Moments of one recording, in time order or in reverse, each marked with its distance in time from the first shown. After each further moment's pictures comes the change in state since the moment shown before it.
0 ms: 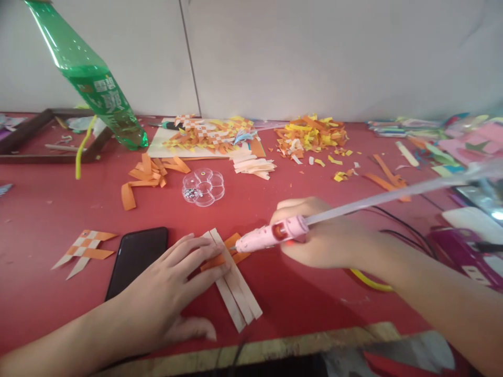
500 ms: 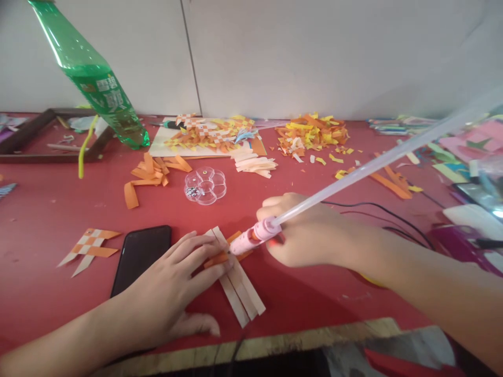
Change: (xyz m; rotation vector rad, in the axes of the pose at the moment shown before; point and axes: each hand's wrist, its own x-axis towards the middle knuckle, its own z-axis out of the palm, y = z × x) left_hand 0.000 -0.001 0.002 -0.020 -0.006 0.012; right_hand 0.020 -0.022 0.003 -0.258 -0.180 -0.045
